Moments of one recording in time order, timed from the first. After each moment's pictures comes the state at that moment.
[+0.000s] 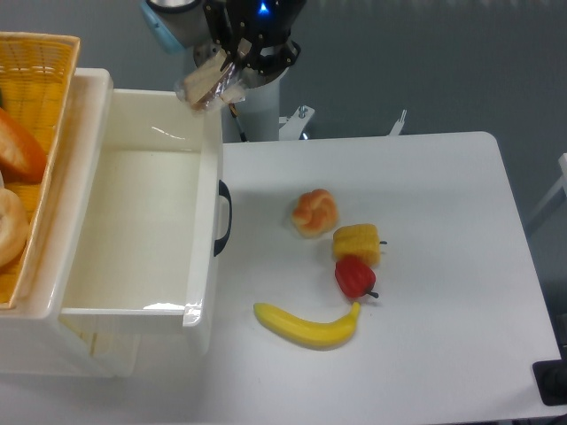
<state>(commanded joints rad) 2.56 -1.55 -1.35 -2.11 1.24 0.93</state>
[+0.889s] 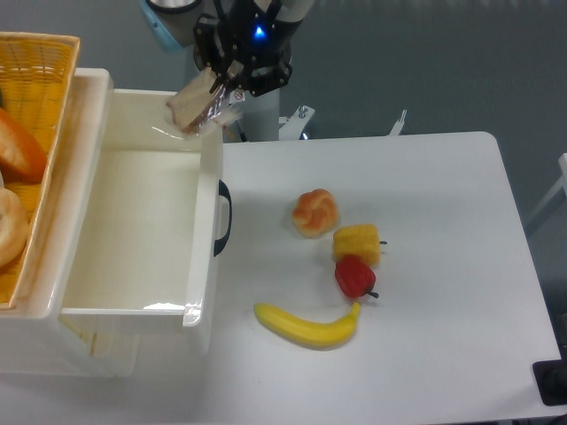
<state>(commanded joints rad) 2.51 -1.60 -1.34 -2.02 1.19 0.83</state>
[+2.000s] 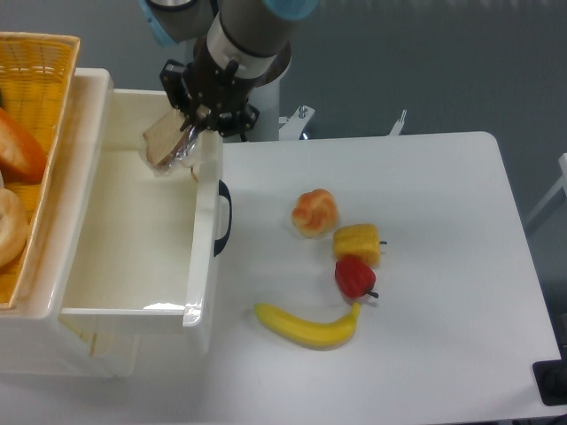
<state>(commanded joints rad) 2.37 -1.68 -1.35 -1.92 1.19 0.71</state>
